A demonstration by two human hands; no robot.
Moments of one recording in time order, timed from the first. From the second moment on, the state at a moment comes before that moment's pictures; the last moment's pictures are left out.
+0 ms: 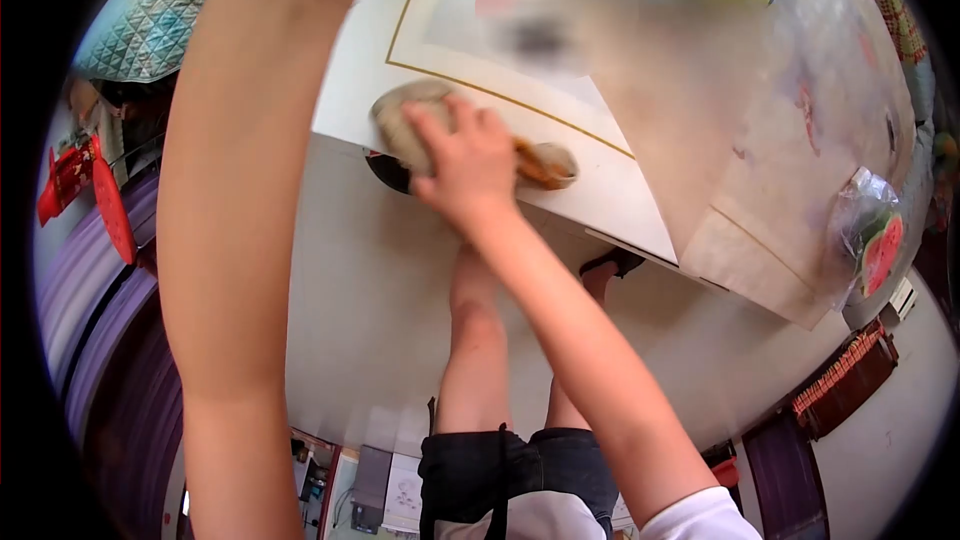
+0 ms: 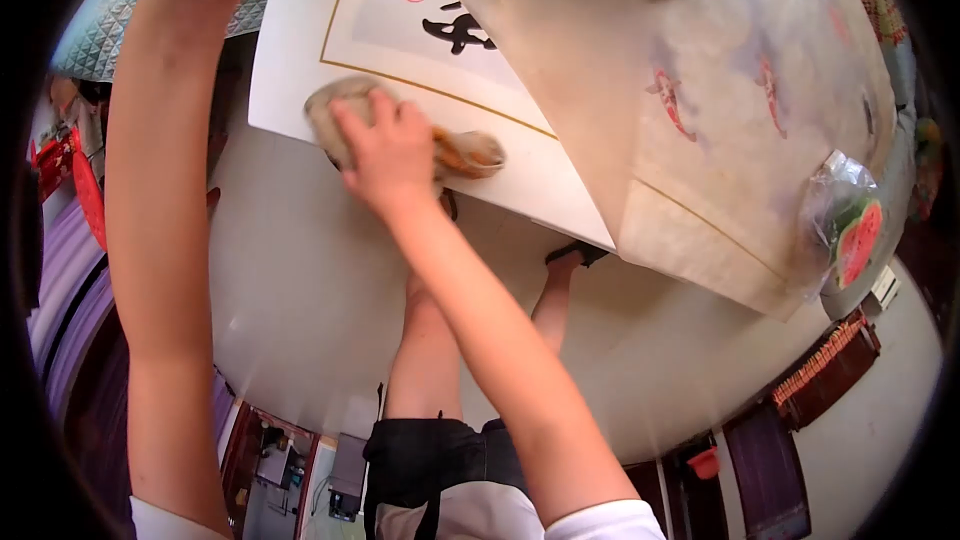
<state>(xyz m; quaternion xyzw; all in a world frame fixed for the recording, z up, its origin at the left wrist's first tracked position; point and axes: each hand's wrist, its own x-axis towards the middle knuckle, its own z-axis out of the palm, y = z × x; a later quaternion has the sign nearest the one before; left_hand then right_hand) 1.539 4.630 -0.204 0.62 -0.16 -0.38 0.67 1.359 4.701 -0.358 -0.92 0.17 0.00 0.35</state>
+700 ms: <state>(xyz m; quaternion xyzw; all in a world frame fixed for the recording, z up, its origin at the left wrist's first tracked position) 1.387 4.893 -0.360 0.79 0.27 -0.28 0.46 1.101 4.552 -0.283 -0.44 0.55 -0.09 0.71</state>
